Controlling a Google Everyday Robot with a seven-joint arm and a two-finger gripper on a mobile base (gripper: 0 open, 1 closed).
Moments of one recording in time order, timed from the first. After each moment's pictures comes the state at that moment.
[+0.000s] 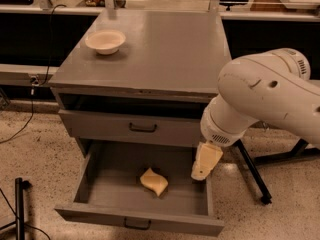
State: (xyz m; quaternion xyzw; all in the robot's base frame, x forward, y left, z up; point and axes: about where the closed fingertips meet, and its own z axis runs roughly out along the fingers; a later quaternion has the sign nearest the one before) arm 0.466 -0.111 0.790 -0.60 0.78 -0.02 0.17
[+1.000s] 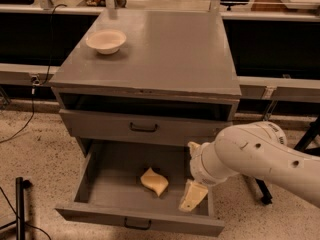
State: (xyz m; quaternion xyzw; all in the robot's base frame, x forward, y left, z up) arm 0.440 -0.079 0.673 -0.62 0.75 0.04 0.23
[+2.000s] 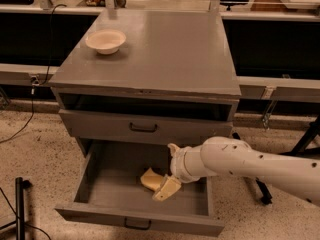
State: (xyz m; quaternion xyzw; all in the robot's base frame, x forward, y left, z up) arm 0.491 -0.018 0.606 -0.57 0.74 0.15 0.31
